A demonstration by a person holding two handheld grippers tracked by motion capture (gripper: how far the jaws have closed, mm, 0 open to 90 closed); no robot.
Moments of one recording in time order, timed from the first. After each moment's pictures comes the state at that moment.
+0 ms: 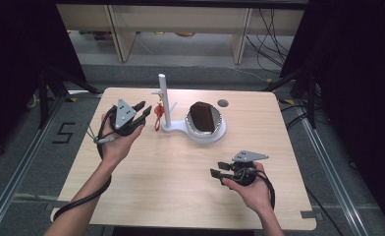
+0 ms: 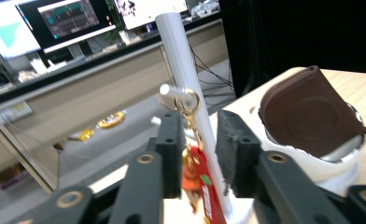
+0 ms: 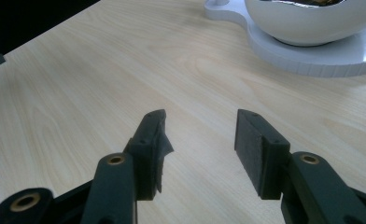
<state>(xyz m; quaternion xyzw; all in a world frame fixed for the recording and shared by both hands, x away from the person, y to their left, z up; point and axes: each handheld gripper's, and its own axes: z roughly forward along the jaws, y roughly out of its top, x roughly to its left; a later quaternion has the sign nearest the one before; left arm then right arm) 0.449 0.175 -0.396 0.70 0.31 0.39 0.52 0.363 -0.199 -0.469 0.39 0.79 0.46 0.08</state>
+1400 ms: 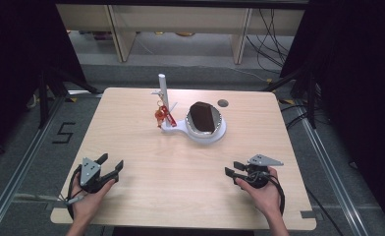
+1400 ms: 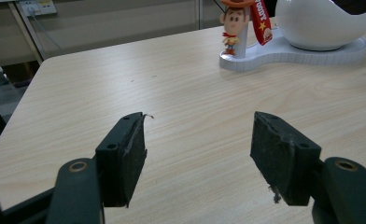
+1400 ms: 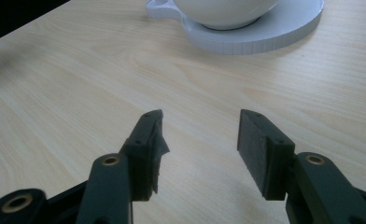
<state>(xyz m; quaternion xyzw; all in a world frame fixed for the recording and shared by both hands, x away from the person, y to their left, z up) 0.346 0.261 -0.520 0.67 0.44 0.35 0.49 0.364 -0.238 -0.497 0.45 0.75 0.47 0.11</state>
